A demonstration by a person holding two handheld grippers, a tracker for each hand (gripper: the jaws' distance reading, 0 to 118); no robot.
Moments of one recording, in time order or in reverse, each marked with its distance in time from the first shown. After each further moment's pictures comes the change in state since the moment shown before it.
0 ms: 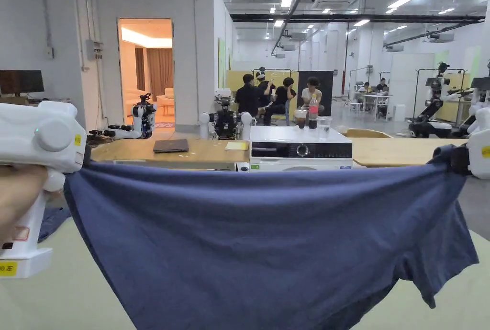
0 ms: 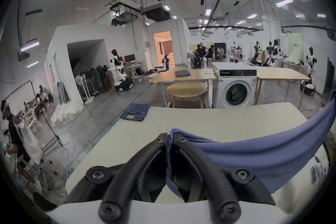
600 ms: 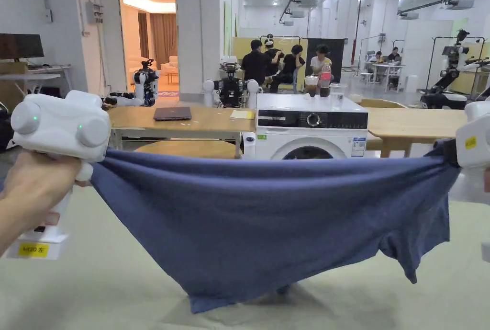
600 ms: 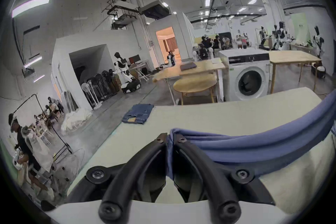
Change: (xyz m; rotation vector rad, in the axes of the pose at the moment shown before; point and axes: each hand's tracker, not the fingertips) left arm 0.057 -0.032 -0.136 -0.041 0.088 -0.097; right arm -0.051 -0.003 -0.165 -0.106 -0.081 0.043
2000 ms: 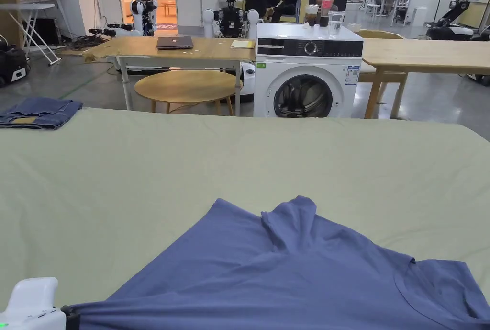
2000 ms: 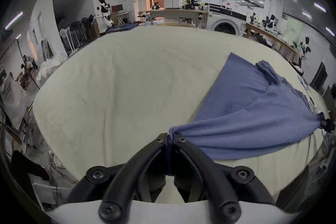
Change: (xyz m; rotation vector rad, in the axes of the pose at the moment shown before) left arm -0.054 -0.392 0.191 -0.372 -0.265 0.155; right arm 0.096 -0.401 0.239 -0.282 0.072 -0.167
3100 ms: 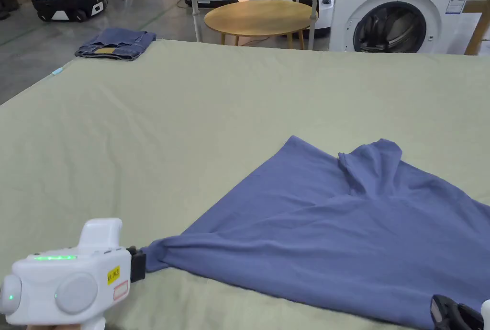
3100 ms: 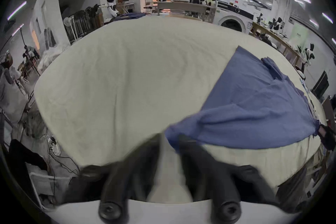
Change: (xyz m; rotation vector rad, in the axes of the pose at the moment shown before) left arm -0.028 -0.016 0.003 -0.064 0.011 0.061; right arm -0.185 -0.066 0.033 0.105 0.257 0.214
